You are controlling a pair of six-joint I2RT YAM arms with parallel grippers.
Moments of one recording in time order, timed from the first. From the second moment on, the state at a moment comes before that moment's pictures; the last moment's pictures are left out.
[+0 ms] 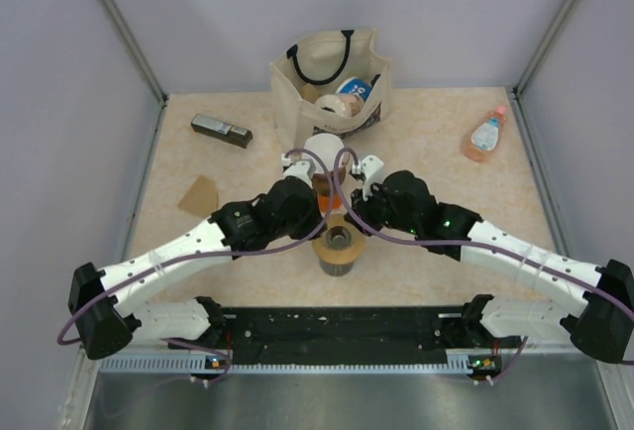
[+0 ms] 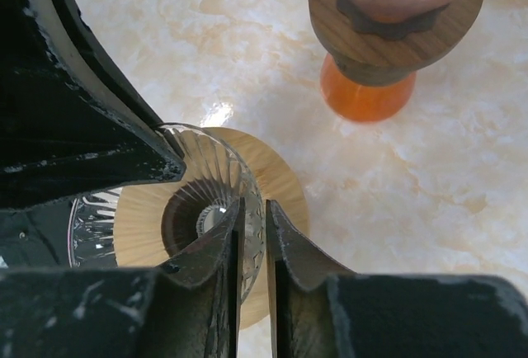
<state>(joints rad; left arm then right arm) -0.94 1.18 0.99 -0.56 -0.17 -0.76 0.91 1.12 0.88 -0.25 -0.03 0.18</state>
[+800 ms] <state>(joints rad) -0.95 1.16 1.01 -0.63 -0.28 -0.74 0.92 1.14 0.91 -0.37 -0.07 0.23</state>
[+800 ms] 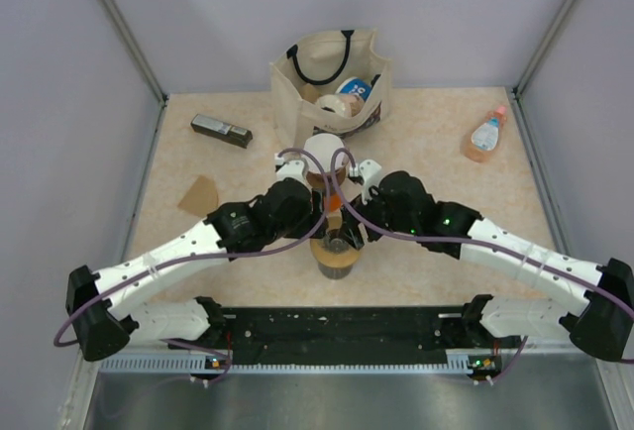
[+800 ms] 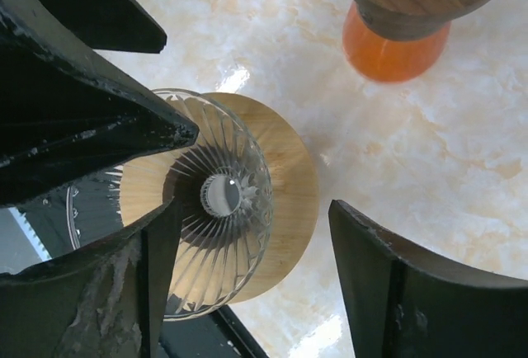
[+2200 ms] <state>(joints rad) -0.09 1.11 0.95 -0.74 -0.38 -0.76 0.31 0.95 0.84 -0.32 0.08 0.35</state>
